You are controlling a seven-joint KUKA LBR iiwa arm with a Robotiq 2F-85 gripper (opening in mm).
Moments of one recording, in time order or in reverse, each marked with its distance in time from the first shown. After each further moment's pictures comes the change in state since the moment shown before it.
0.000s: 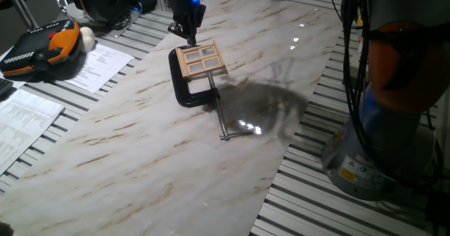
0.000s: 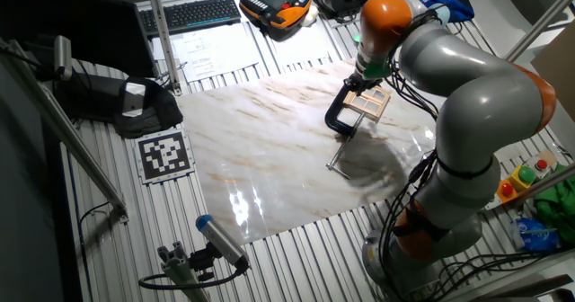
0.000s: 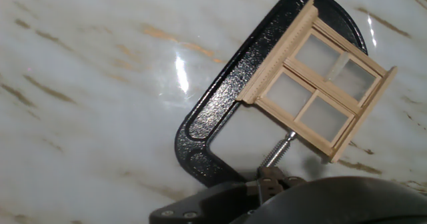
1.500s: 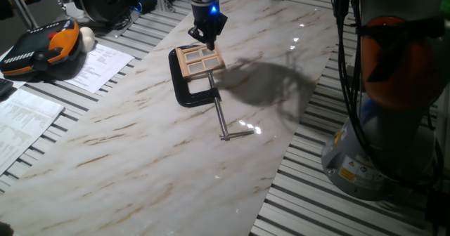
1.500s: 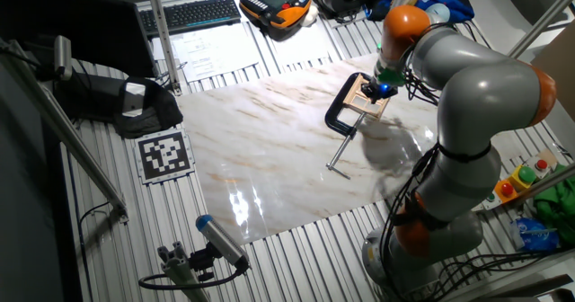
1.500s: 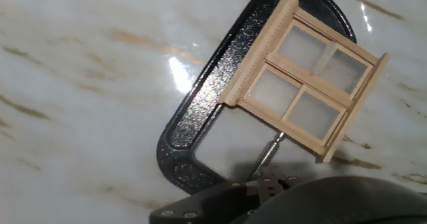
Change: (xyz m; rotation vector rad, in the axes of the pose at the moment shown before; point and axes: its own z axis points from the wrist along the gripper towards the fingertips) arm 0.001 -0.070 0.072 -0.027 0.042 0.252
